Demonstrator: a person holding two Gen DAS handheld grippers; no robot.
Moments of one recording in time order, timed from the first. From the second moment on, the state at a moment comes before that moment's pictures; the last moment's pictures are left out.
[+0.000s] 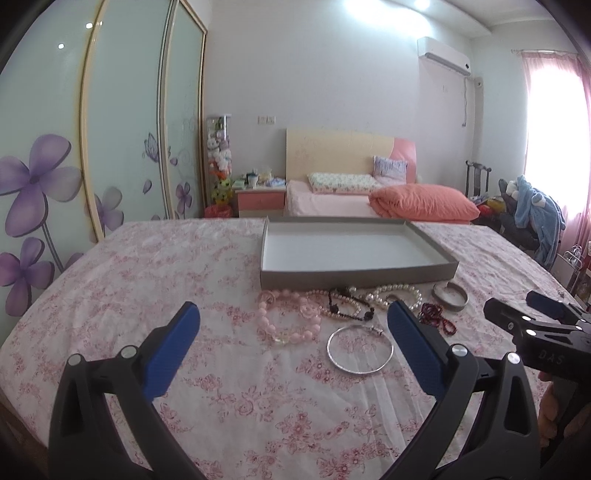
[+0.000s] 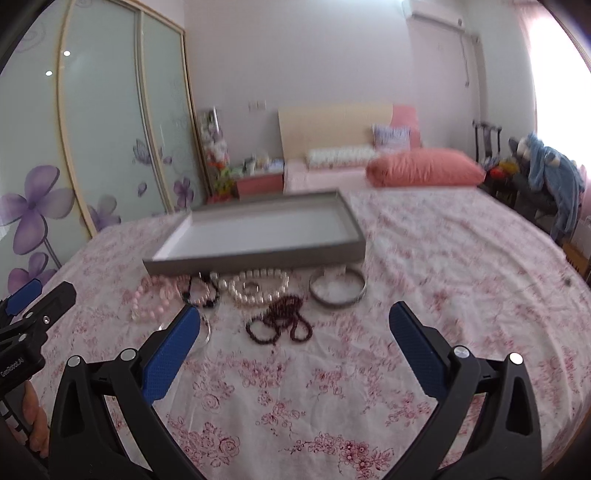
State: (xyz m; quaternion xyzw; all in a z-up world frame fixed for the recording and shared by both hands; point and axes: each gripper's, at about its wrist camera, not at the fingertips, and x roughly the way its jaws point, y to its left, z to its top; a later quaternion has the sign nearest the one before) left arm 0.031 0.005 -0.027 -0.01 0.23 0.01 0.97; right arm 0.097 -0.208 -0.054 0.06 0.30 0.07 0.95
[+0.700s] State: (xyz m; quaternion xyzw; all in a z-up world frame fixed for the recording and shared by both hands) left arm 0.083 0.013 -0.063 -0.04 0.37 -0.02 0.93; right arm 0.167 -0.164 -0.093 -0.03 0.45 0.08 0.89
